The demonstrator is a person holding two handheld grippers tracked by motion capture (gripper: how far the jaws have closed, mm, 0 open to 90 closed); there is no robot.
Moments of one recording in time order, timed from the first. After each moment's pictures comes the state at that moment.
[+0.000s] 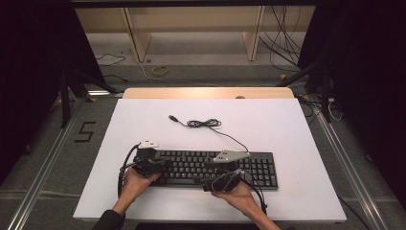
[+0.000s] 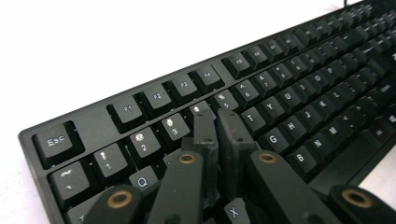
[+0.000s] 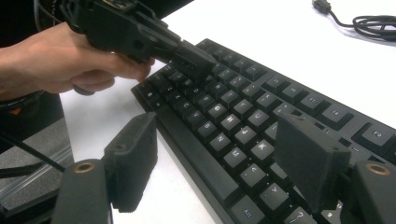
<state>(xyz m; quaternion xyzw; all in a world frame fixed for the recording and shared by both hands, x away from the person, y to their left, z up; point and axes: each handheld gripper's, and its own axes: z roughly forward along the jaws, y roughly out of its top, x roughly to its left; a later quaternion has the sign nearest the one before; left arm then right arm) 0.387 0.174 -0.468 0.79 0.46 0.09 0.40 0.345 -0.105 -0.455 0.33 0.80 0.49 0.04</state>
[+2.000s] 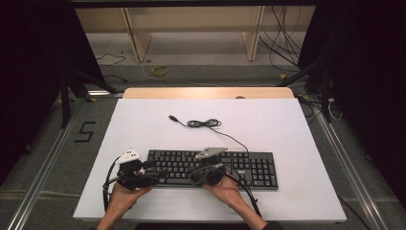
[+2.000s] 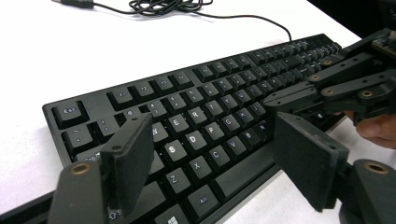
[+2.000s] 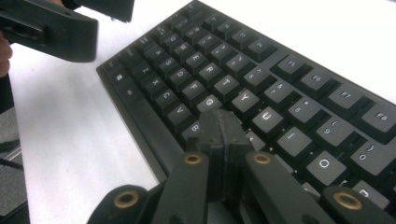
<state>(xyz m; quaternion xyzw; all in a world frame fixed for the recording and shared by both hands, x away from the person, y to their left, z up) 0.339 0.201 -0.457 0.75 0.45 0.09 0.48 0.370 -0.064 -0.476 0.34 0.84 0.42 0.04</state>
